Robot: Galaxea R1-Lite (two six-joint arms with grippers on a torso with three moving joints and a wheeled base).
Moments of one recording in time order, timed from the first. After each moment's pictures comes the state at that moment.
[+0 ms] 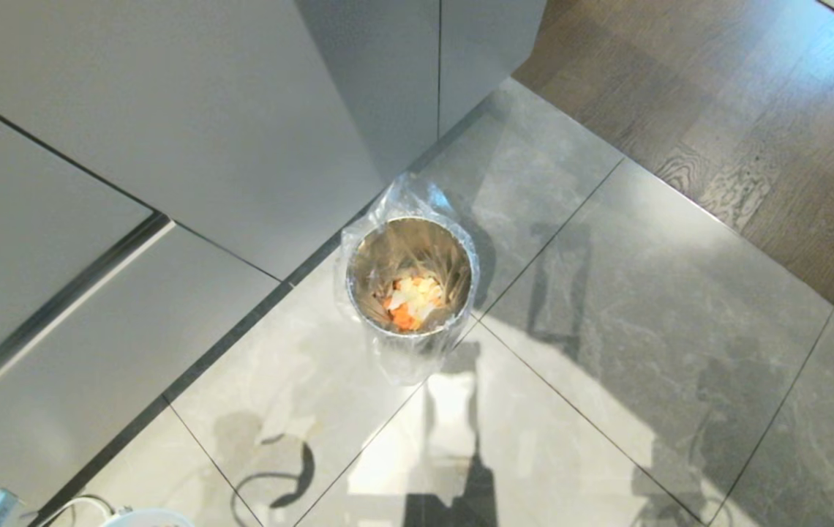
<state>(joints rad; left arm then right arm) 0.13 0.93 -0.04 -0.06 -0.08 -0.10 0.00 0.00 0.00 -0.01 -0.06 0.11</state>
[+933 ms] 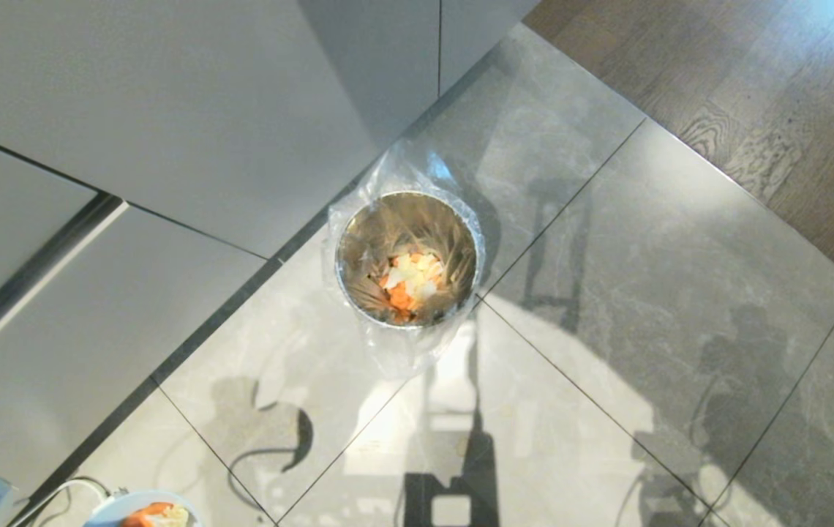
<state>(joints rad) 0.13 0.92 -0.04 -0.13 -0.08 -0.10 0.00 0.00 0.00 -0.01 -0.06 0.11</state>
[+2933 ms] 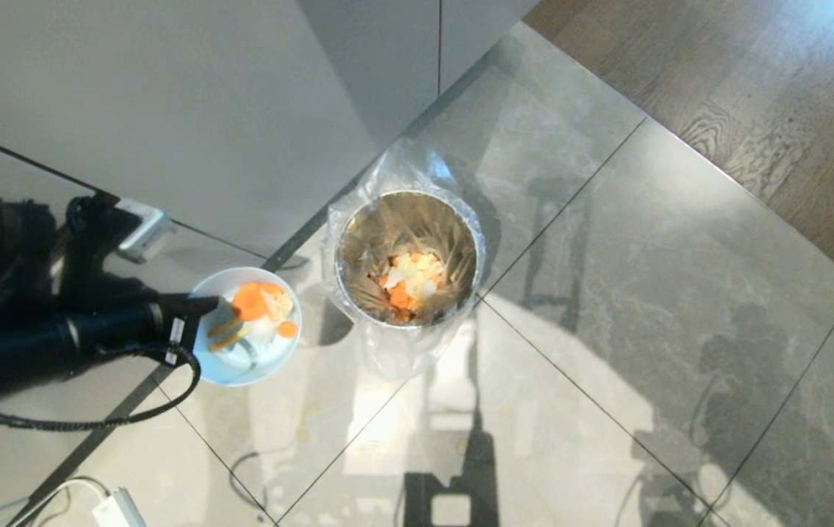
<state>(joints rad) -0.17 1.41 -0.74 -0.24 -0.08 0.24 0.00 0.00 0.00 -0.01 -0.06 0.11</state>
